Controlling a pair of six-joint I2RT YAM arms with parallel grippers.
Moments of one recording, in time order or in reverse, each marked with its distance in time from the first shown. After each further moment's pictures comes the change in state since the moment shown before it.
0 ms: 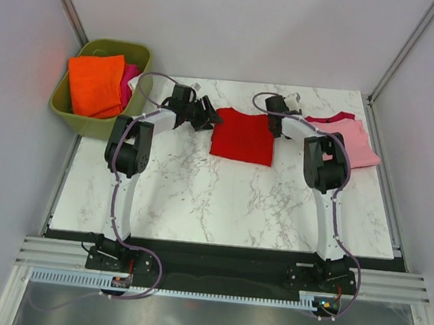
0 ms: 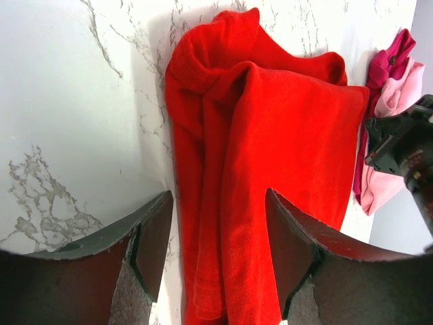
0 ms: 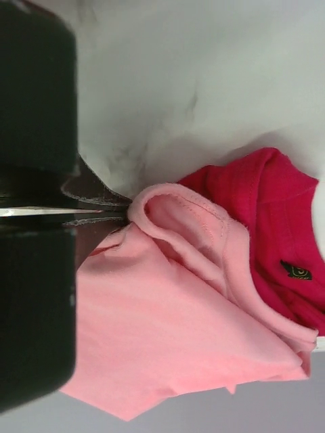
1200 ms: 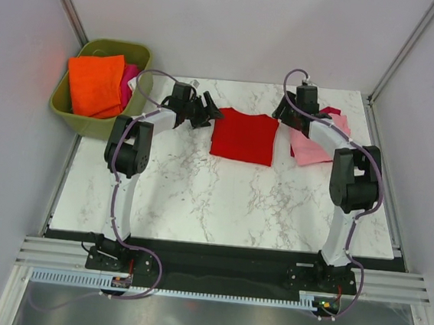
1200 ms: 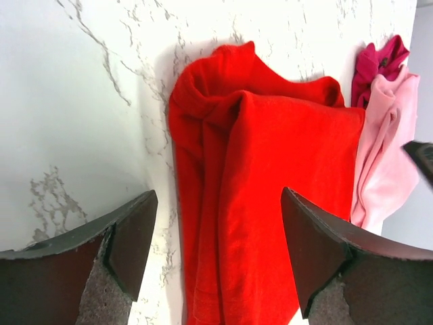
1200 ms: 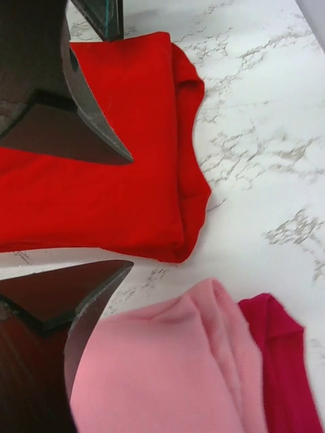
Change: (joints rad) left arm 0.000 -0.006 0.004 0.032 -0.052 -0.003; right arm -0.076 -0.388 -0.274 0.327 -0.895 0.411
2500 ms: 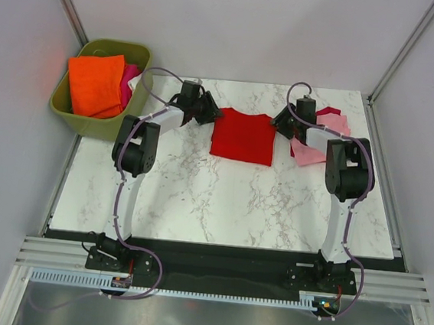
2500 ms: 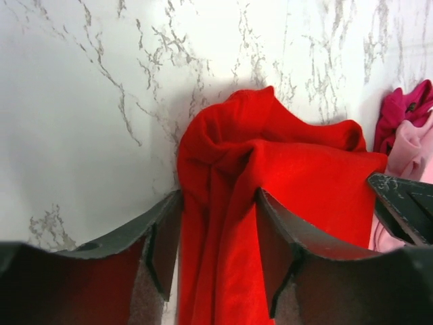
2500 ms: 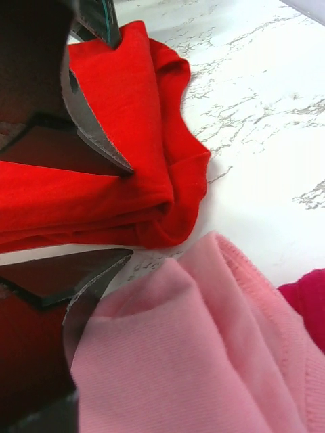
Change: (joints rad) left arm -0.044 0.061 0.117 -0.059 -0.178 -0.039; right arm -0.071 0.161 -0.109 0.233 -0.192 0.249
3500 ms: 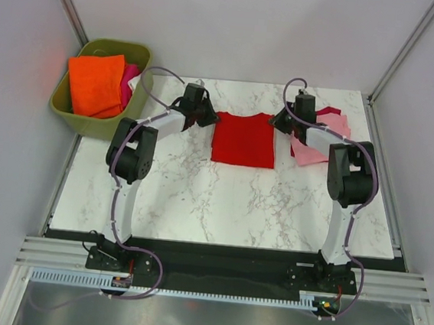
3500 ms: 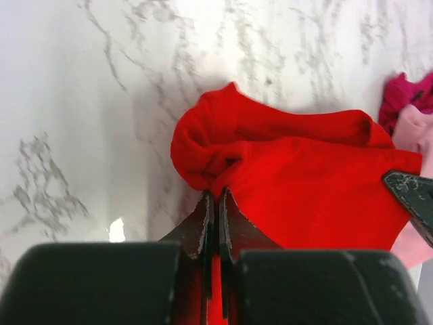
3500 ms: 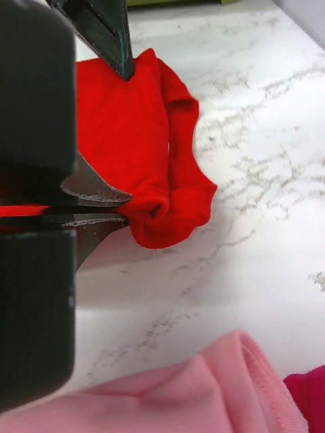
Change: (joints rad) left arm -0.048 -0.108 -0.123 0.005 -0.106 0.007; right arm 0.029 -0.049 0.001 0.001 -0.061 -0.074
